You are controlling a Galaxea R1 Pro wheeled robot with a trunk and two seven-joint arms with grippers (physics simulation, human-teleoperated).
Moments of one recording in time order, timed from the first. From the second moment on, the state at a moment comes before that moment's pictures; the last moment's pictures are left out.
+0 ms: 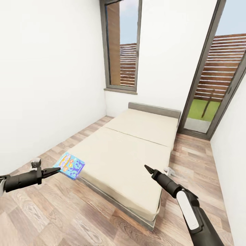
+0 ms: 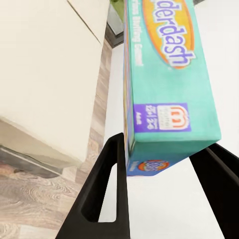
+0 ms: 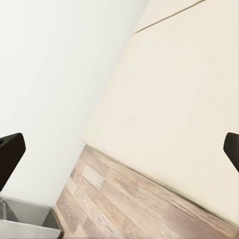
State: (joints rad) left arm -0.57 0.49 0.30 -0.93 0.24 1.03 -1.32; right arm -0.37 0.01 -0.08 -1.23 -0.65 0.47 0.29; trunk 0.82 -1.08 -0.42
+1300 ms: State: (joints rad) left arm -0.57 0.49 0.29 -0.93 0.24 1.02 -1.32; right arm -0.37 0.01 -0.08 -1.22 -0.65 0.47 0.29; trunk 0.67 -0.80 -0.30
